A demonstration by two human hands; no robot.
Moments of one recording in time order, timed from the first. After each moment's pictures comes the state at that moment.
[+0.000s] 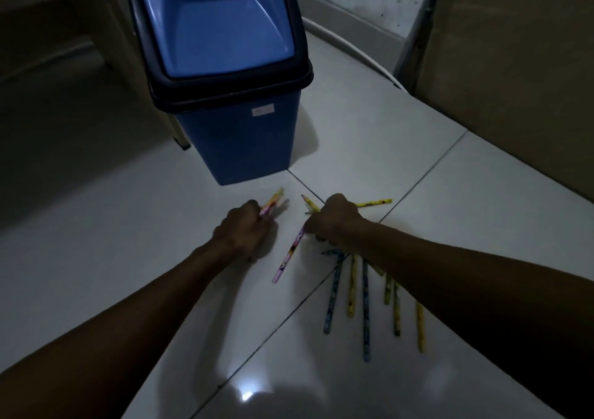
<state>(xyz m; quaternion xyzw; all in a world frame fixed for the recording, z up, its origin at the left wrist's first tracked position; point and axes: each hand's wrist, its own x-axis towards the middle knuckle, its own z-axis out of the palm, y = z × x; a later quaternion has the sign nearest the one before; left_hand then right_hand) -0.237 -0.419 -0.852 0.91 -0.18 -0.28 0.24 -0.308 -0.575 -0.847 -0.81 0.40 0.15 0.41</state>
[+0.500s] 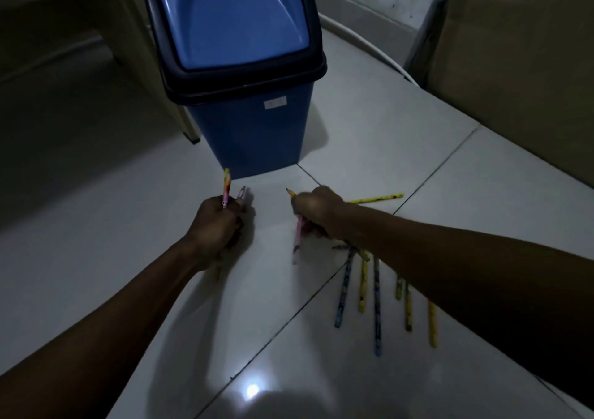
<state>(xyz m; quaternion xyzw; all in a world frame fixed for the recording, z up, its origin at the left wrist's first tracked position) -0.231 -0.376 -0.845 0.79 0.04 -0.30 0.53 -0.281 -0.550 -0.839 -0.75 0.39 0.19 0.49</state>
